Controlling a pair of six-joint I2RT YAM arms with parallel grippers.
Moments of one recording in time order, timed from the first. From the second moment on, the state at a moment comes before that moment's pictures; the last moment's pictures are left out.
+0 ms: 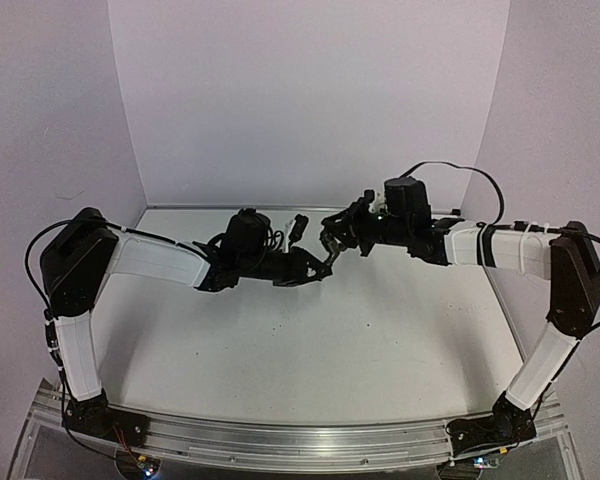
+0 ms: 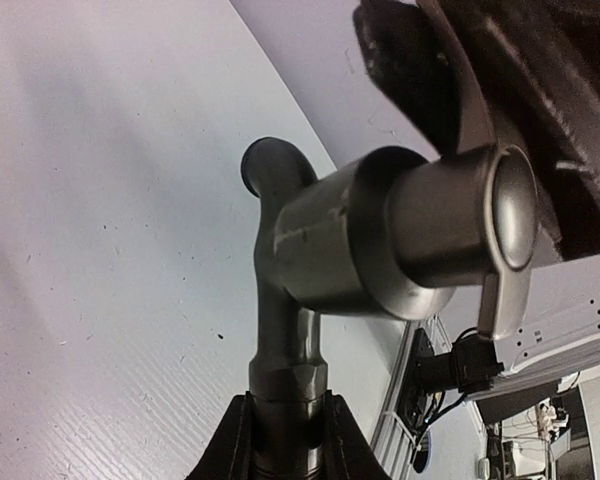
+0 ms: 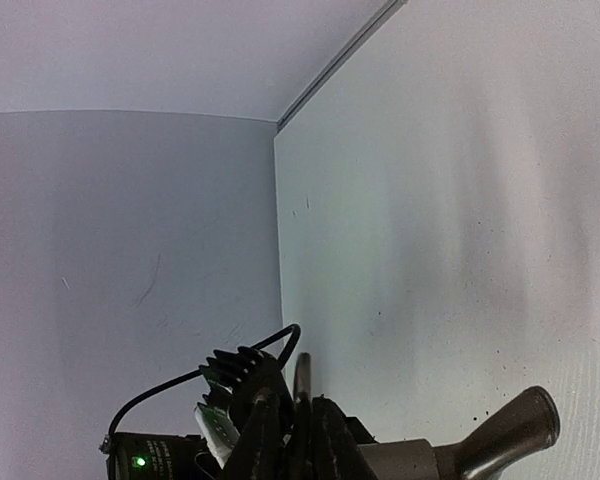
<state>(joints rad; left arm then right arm) -0.84 1.92 1.20 0.37 0.51 -0.74 0.64 1.70 1.21 0.16 -0.32 1.27</state>
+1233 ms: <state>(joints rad) -0.72 1.74 1.03 0.34 1.30 -0.65 0.65 1.75 1.44 -0.54 -1.13 -0.03</state>
